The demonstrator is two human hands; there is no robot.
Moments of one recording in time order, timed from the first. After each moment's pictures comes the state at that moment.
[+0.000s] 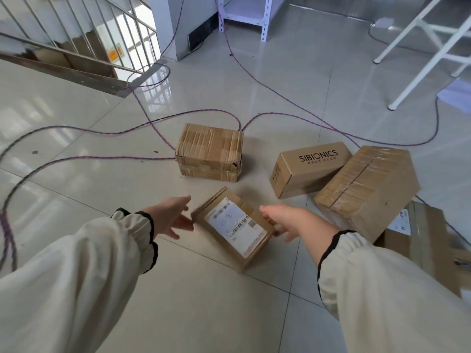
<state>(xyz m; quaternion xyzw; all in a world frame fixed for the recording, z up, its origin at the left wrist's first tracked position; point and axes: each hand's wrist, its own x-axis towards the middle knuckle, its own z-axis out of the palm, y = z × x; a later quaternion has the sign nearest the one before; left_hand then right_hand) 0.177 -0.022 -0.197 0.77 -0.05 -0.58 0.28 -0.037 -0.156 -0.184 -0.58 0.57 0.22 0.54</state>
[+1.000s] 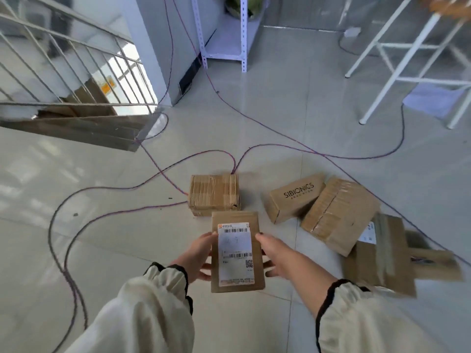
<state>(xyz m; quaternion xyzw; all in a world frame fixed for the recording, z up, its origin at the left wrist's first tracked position) 0.126 -0.017 -0.032 0.74 -0.08 -0.61 0.28 -0.029 -0.103 -0.044 -0.42 0.60 0.08 0.67</state>
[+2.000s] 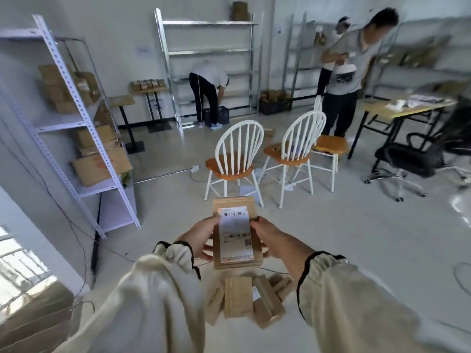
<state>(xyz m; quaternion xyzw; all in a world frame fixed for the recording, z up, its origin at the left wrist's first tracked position) -0.001 -0.082 0.666 0.58 -0.48 -0.63 0.20 -0.176 -0.059 0.651 -0.34 0.71 -0.32 0.53</state>
